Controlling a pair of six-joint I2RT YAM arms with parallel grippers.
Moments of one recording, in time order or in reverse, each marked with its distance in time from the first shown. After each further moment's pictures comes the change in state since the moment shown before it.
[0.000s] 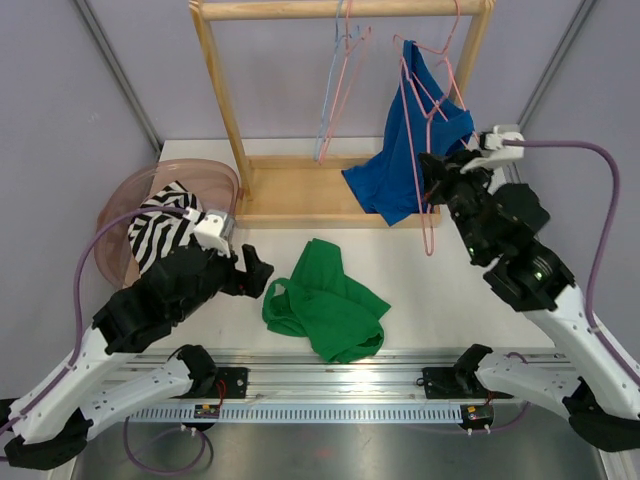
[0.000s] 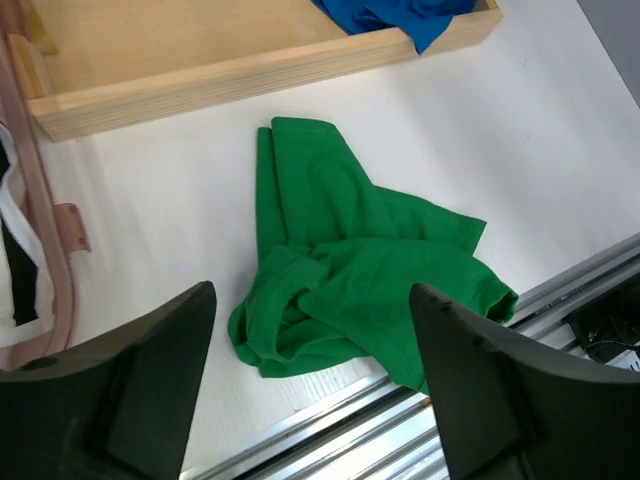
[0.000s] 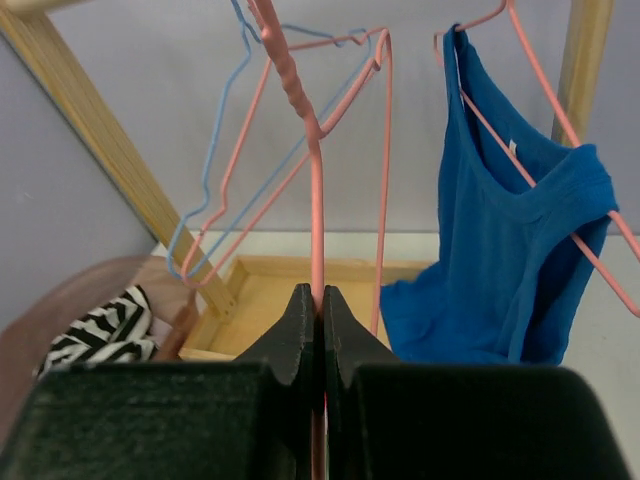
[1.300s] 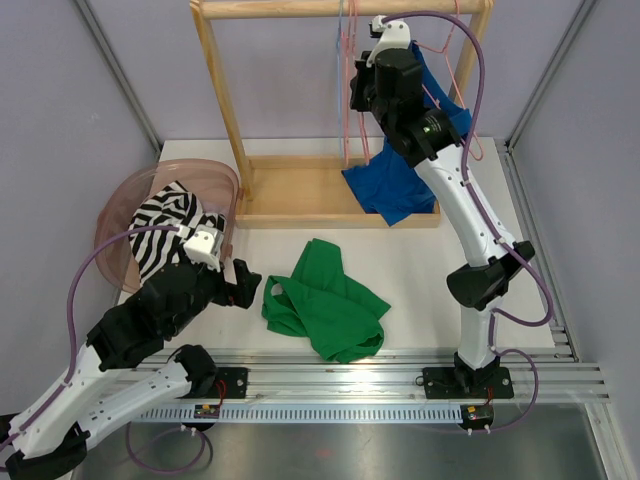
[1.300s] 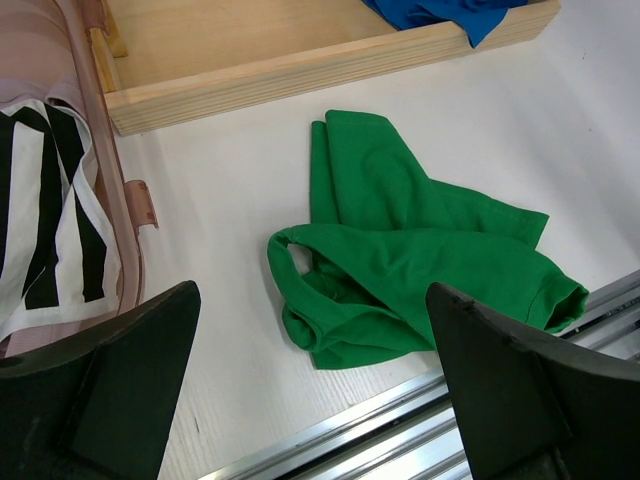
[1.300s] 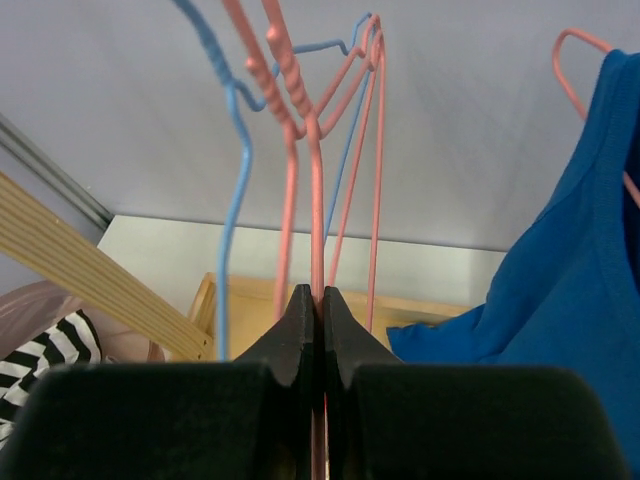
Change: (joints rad) left arm 0.011 -0.163 -0.109 -0.024 -0.069 0.084; right arm -0.172 1.068 1.133 -0.371 -0.145 0.006
